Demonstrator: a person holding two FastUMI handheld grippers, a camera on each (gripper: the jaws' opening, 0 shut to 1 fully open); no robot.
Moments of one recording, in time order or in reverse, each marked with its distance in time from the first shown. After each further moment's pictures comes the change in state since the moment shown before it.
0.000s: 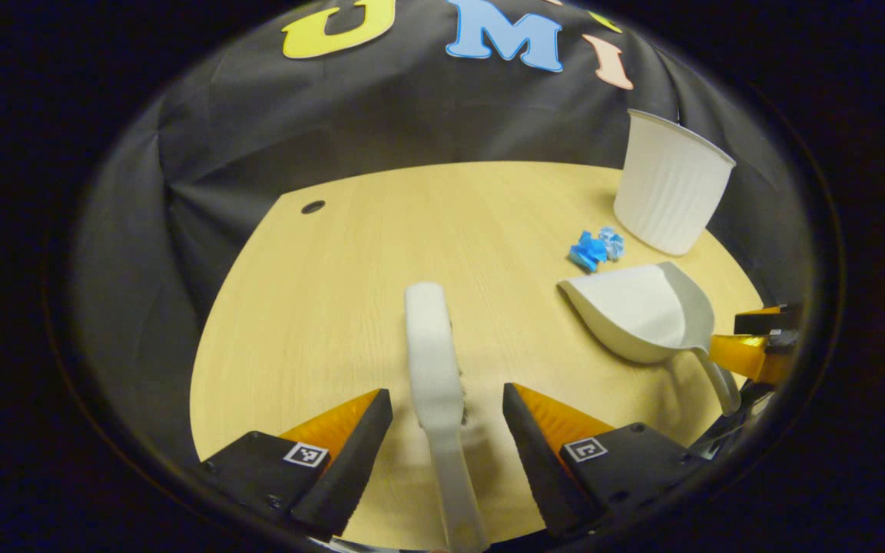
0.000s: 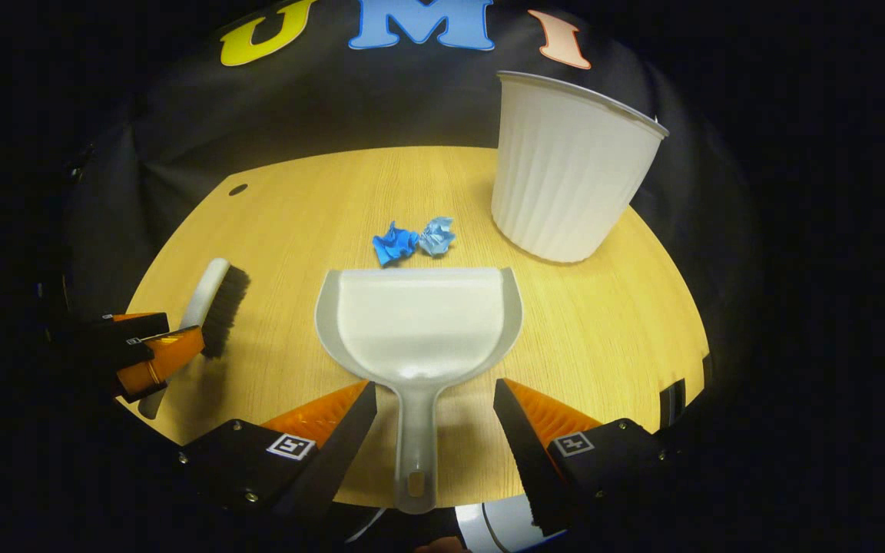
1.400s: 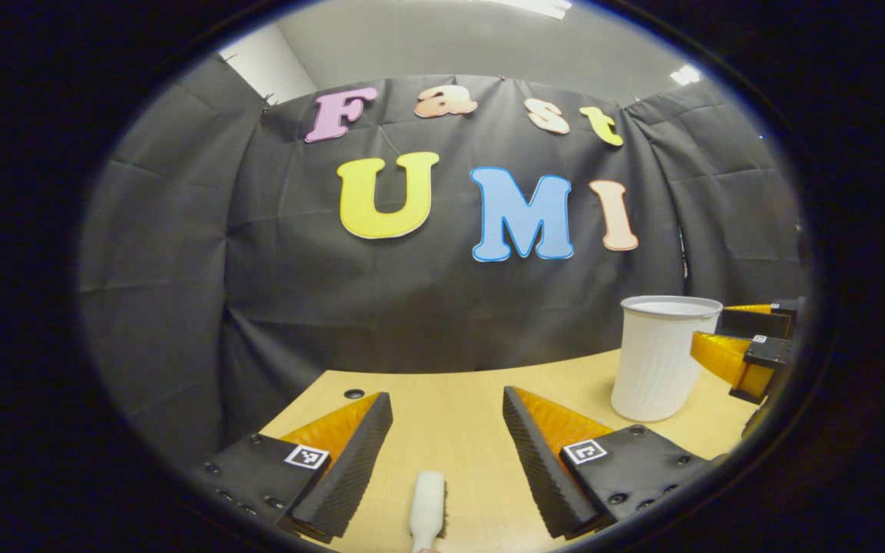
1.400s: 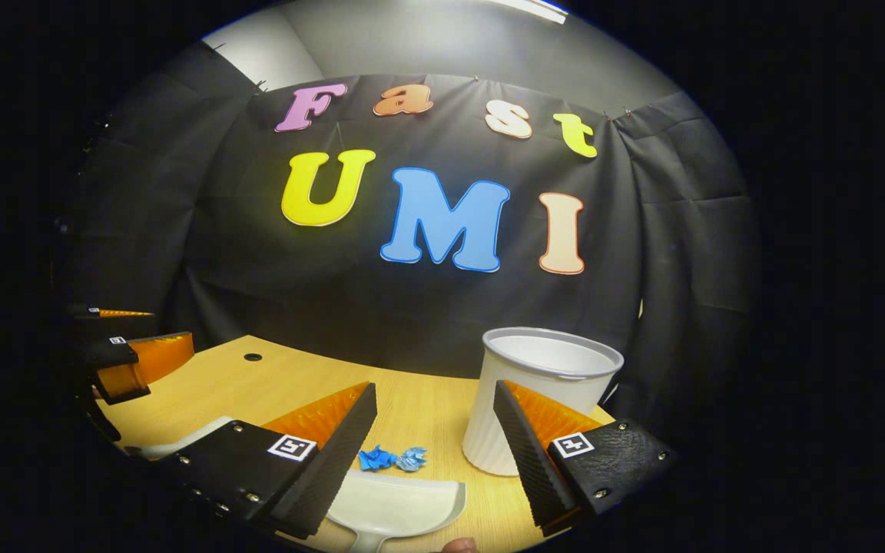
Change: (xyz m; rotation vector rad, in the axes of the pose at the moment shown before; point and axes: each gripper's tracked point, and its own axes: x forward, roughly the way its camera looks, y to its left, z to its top) left arm 0.027 0.005 0.161 -0.035 -0.844 0.082; right arm -0.269 0.003 0.183 -0.139 -0.948 -0.089
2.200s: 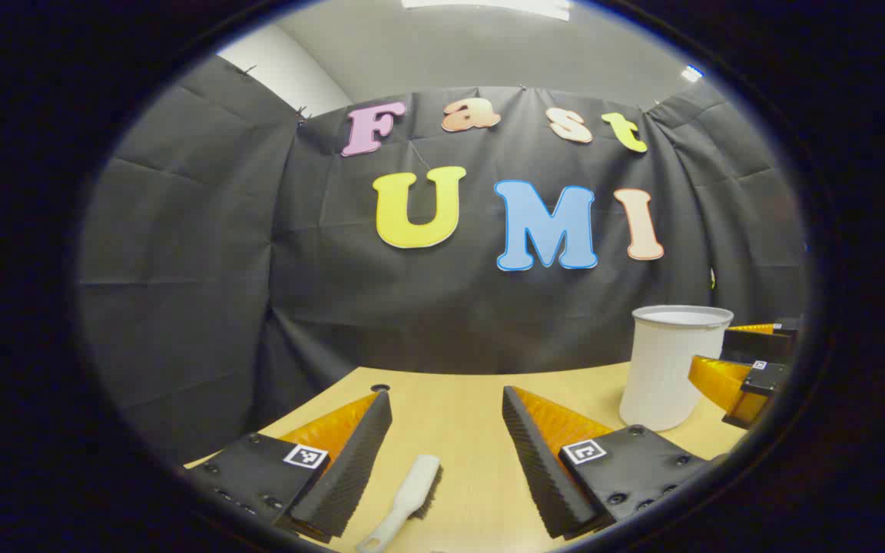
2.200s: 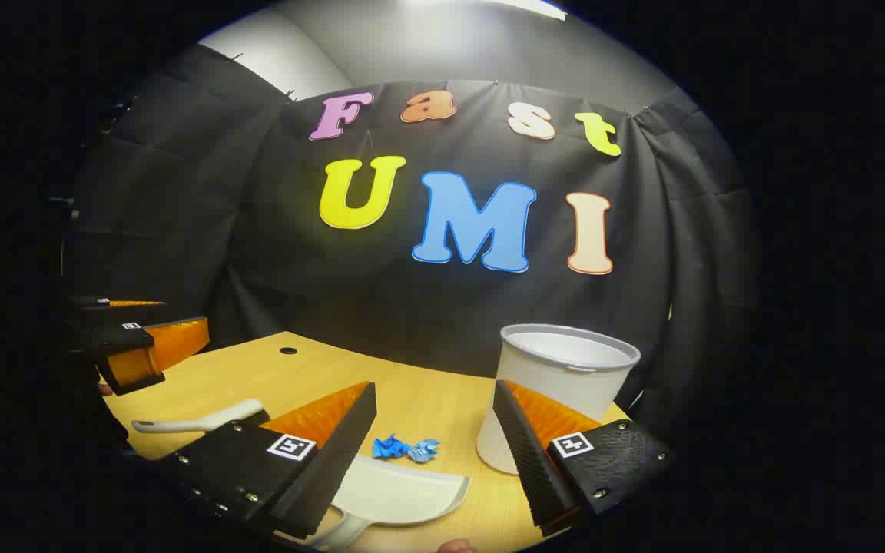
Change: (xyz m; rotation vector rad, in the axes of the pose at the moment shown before) left arm -0.005 0.017 0.006 -0.012 -0.083 0.158; right arm -0.144 -0.105 -0.119 0.043 -0.061 0.173
